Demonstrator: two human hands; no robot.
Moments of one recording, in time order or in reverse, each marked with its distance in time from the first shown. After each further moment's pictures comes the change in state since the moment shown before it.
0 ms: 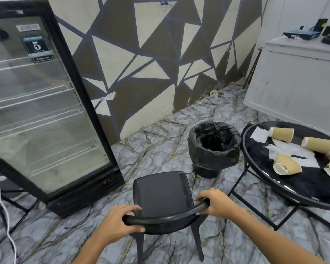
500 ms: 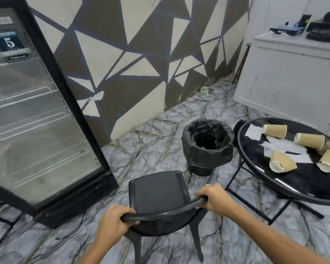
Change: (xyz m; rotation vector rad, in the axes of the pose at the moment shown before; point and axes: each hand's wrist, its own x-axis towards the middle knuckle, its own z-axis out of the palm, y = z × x) left_hand 0.032 0.002 -0.010 0.021 0.207 0.037; right_hand 0.024 -0.008 -0.016 -0.130 0.098 0.001
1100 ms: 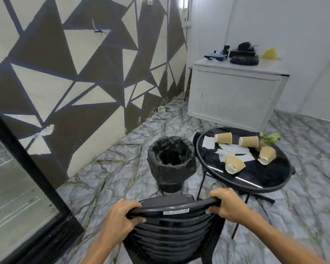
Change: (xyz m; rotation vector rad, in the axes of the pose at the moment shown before) left_hand 0.101 0.097 -0.009 -0.208 -0.058 0.410; right_hand -0.104 0.021 -0.088 0.109 0.262 0.293
